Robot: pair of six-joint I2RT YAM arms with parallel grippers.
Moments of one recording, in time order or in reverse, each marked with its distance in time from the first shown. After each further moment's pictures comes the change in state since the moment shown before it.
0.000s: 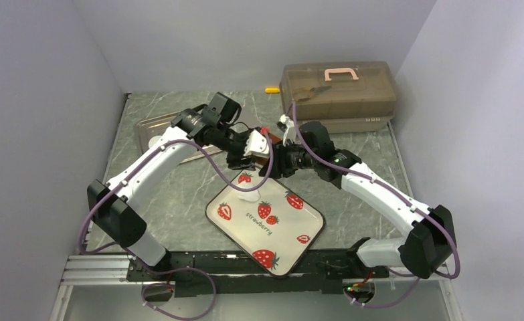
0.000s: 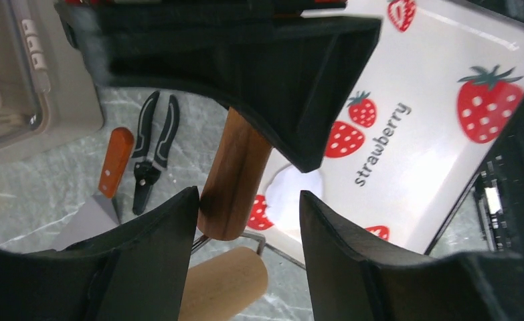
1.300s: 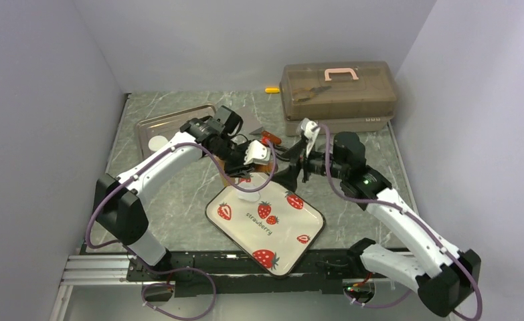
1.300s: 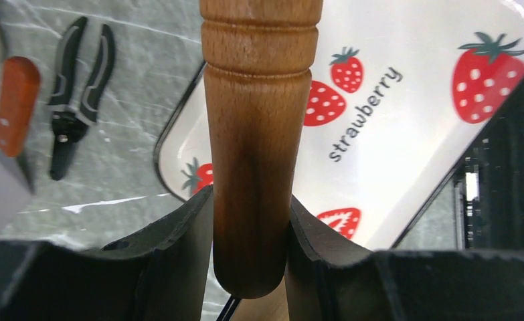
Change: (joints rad) left arm 0.004 0.018 -0.166 0.075 -0.100 -0.046; right arm -0.088 -0.259 -0.141 0.188 -0.144 -0.261
